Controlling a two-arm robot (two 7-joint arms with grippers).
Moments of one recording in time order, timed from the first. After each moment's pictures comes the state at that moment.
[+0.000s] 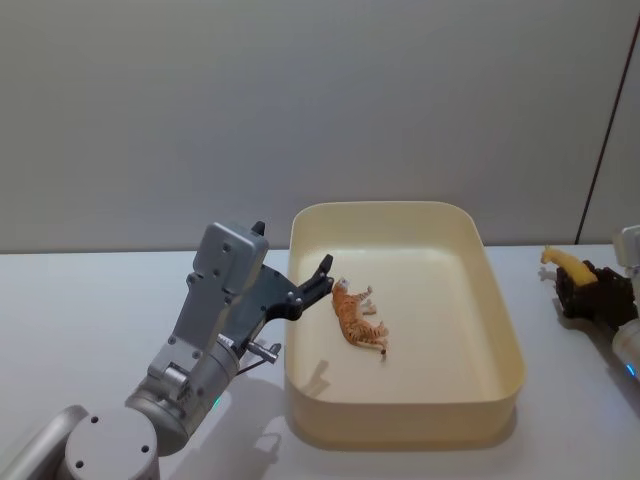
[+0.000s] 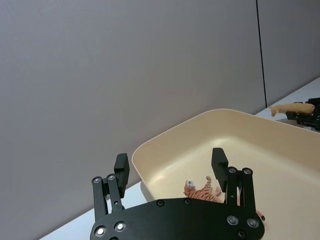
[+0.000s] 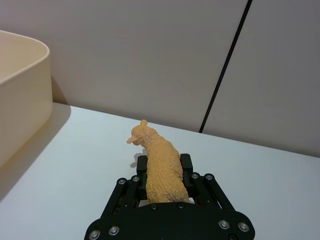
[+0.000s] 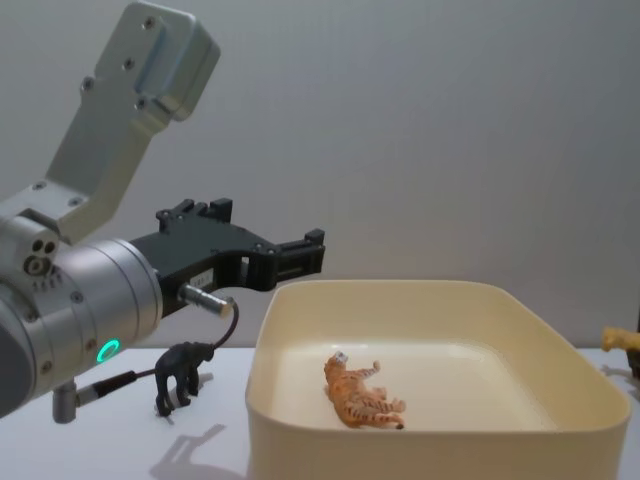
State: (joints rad) left arm -0.24 0.38 0.45 -1.63 -0.20 0.01 -0.01; right arm 0.58 0.23 -0.20 -0.71 0.09 -0.17 0.15
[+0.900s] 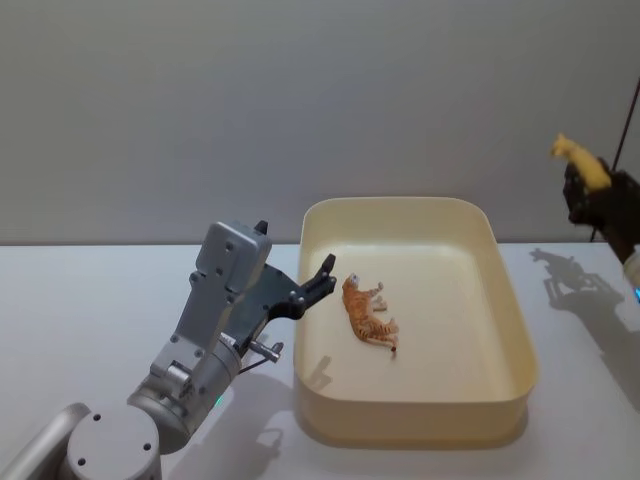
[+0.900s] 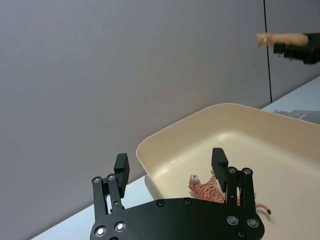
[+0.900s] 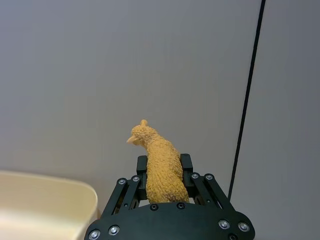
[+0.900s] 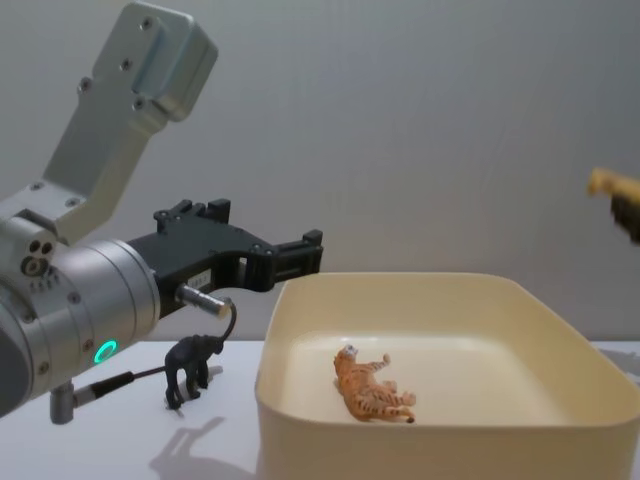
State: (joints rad) left arm -0.24 0.38 0.45 -1.63 -0.20 0.01 -0.01; right arm 0.55 0.23 -0.16 -0.97 0.24 -0.25 0.17
